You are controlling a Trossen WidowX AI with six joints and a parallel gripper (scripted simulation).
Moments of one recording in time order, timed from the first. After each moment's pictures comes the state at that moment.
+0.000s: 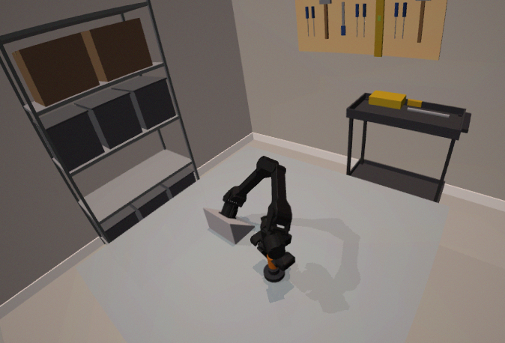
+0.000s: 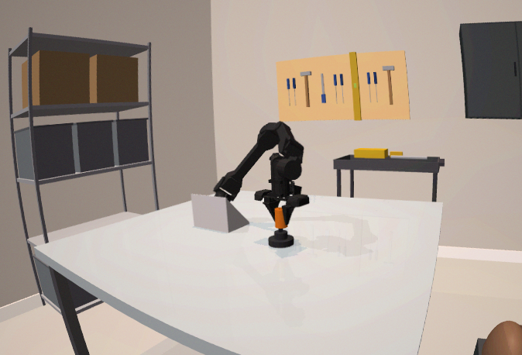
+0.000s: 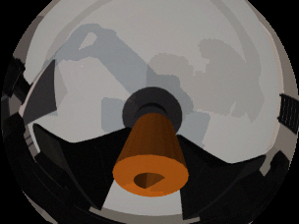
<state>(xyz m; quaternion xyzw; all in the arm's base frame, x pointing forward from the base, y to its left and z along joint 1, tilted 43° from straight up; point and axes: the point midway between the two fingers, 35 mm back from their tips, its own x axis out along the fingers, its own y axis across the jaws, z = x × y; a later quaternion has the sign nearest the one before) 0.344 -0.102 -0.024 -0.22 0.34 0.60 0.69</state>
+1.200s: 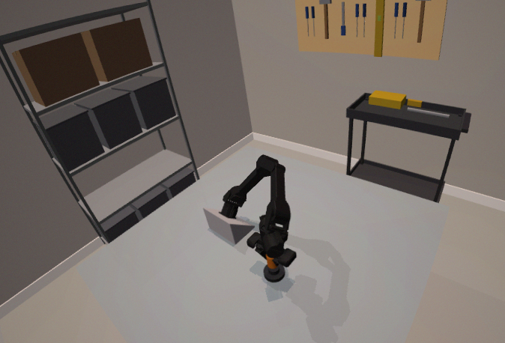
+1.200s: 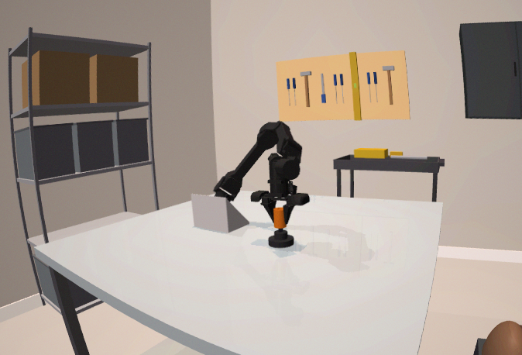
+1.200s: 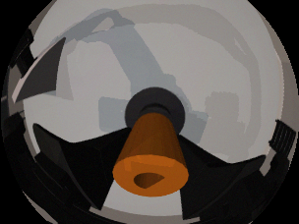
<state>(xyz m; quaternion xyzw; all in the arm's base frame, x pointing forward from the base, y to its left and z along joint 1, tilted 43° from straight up) 0.339 -0.101 -0.024 -0.30 0.27 0.63 0.66</state>
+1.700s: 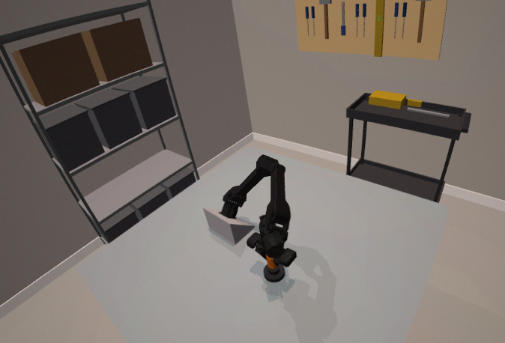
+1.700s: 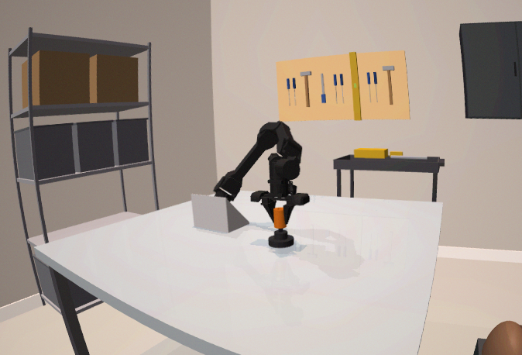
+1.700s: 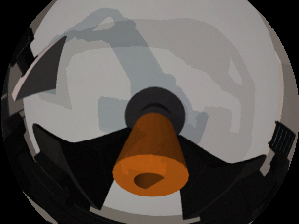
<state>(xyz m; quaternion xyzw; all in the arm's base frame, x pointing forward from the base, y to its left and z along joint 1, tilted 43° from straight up) 0.339 -0.101 -0.024 -0.30 0.27 0.63 0.66</state>
